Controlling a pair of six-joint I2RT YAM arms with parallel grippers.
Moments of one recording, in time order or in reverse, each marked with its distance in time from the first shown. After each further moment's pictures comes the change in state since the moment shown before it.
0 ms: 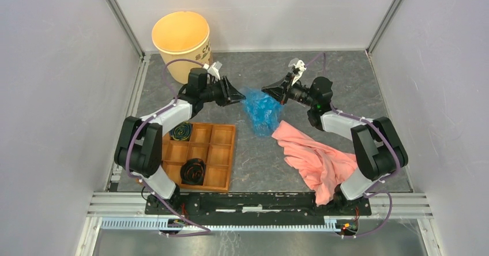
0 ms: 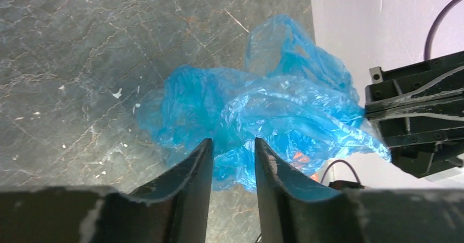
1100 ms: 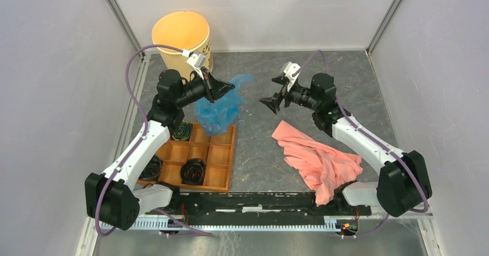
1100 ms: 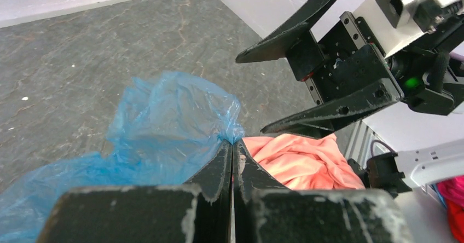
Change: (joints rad) left arm -0.001 -0.479 -0.079 0.049 0.003 0.317; right arm 0.085 -0.319 0.066 -0.623 0.245 -0.453
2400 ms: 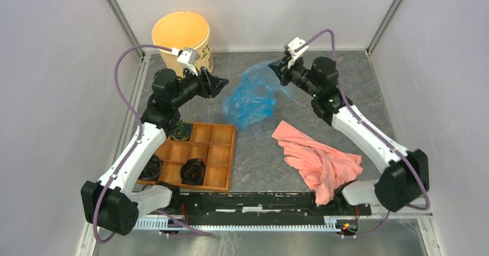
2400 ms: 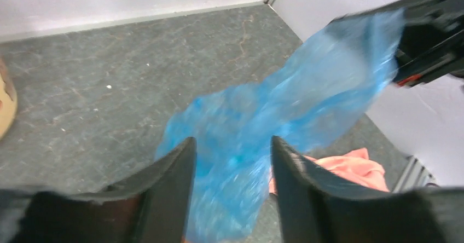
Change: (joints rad) left arm 0.010 -0.046 0.039 -0.116 -0.202 0.059; right arm 0.054 0.078 0.256 -0.079 0.187 0.014
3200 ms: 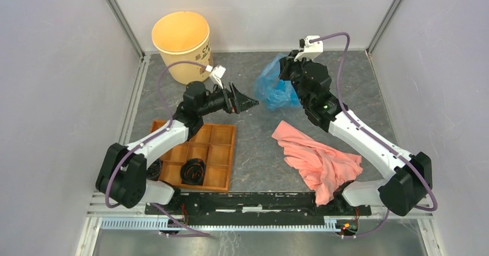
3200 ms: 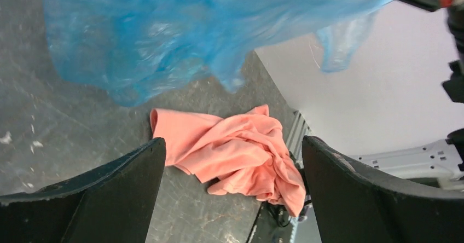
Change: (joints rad) left arm -0.151 0.220 -0.154 0.374 0.186 -0.356; right arm 0.140 -0.072 0.010 -0.018 0.737 0.375
